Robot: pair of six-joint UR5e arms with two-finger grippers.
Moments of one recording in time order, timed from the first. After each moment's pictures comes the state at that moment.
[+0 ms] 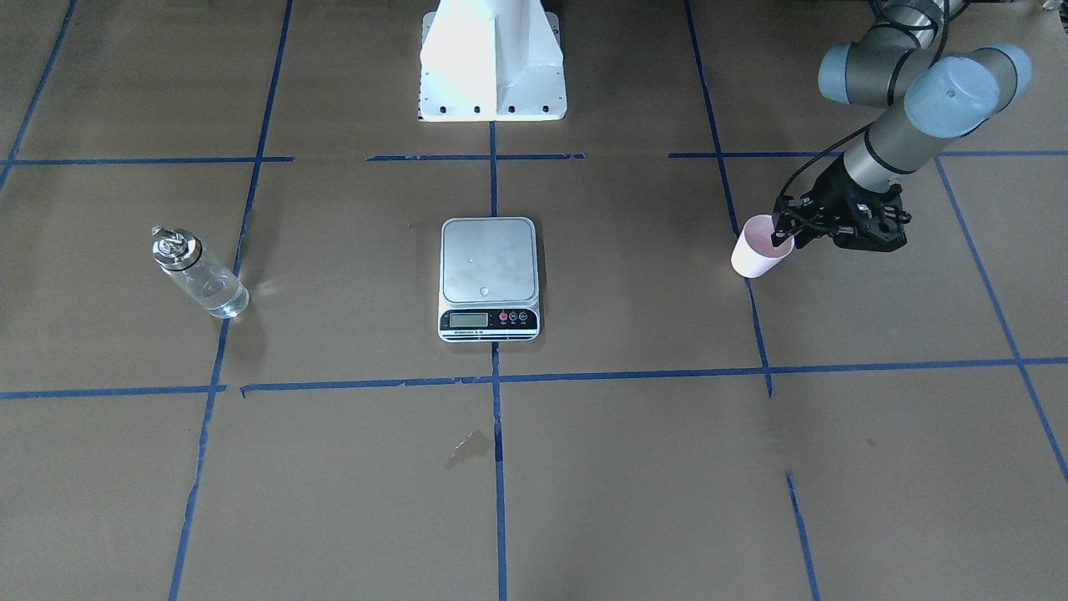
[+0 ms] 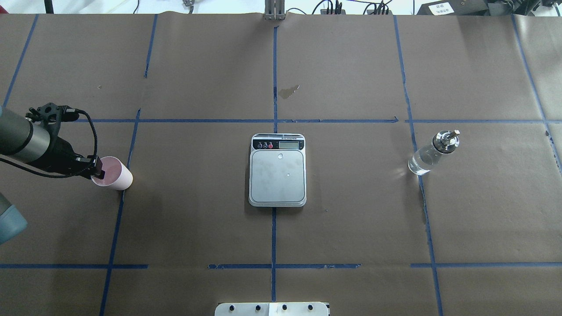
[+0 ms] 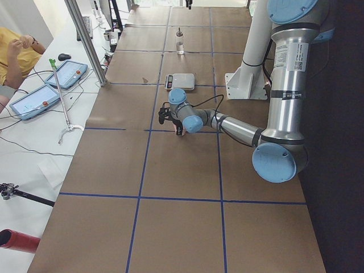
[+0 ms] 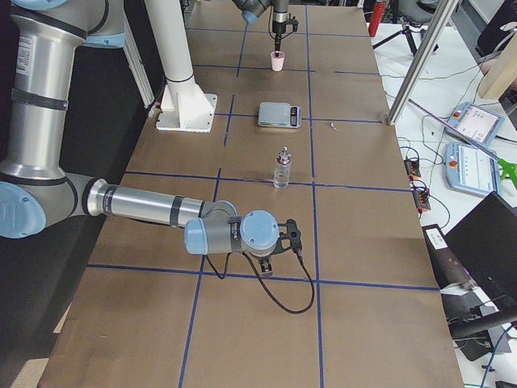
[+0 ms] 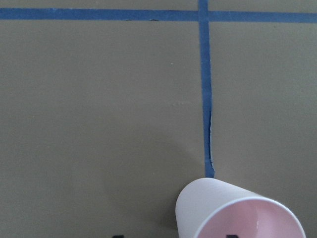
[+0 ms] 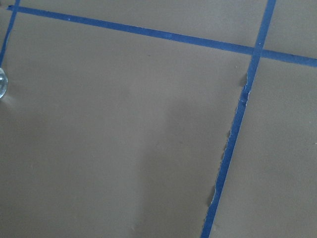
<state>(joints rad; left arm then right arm) -0.82 -1.61 -1.79 -2.06 -2.21 -1.00 1.54 -1.79 1.65 -1.33 2.60 -0.17</state>
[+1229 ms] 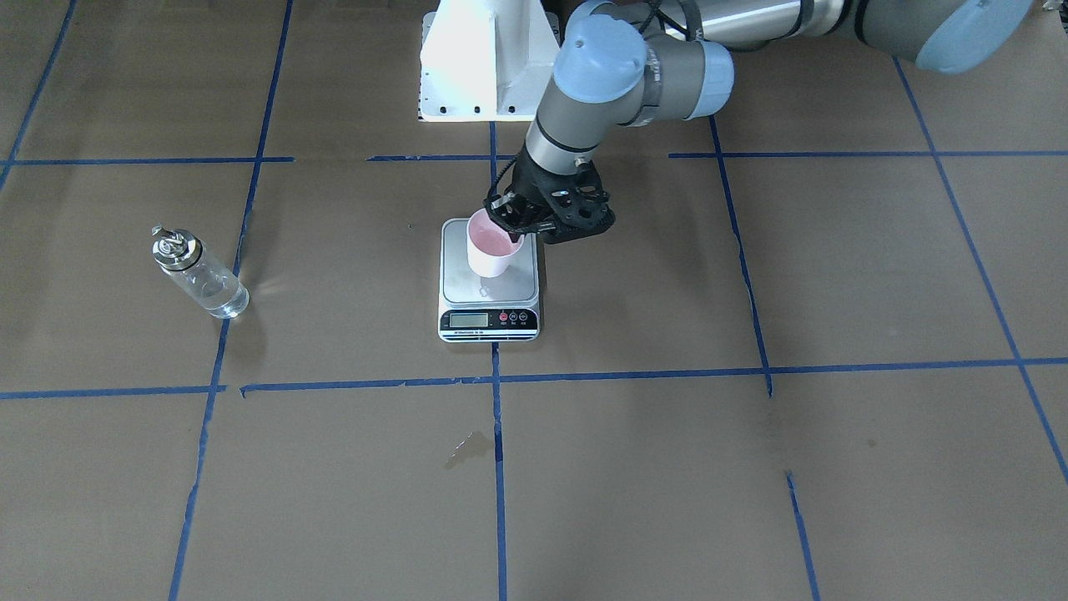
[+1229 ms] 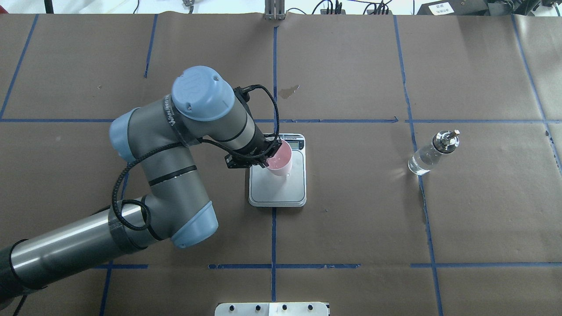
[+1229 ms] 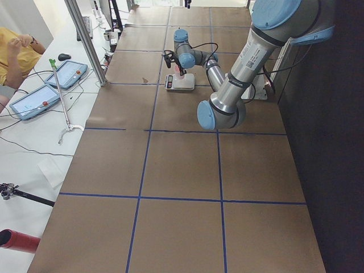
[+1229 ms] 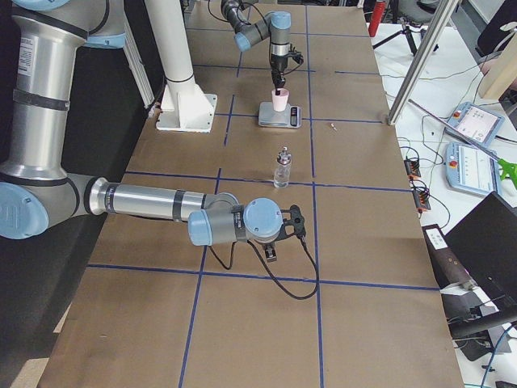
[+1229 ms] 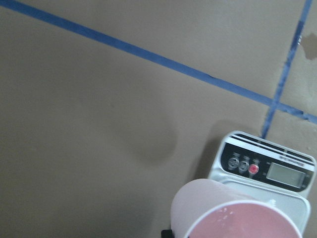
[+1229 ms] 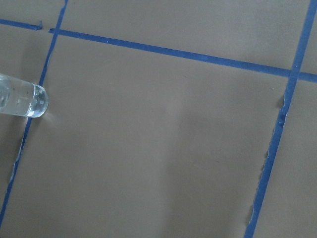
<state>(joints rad) -0.54 -2.34 -1.62 -1.74 -2.00 -1.64 1.53 -1.78 1.72 -1.33 2.65 -0.10</state>
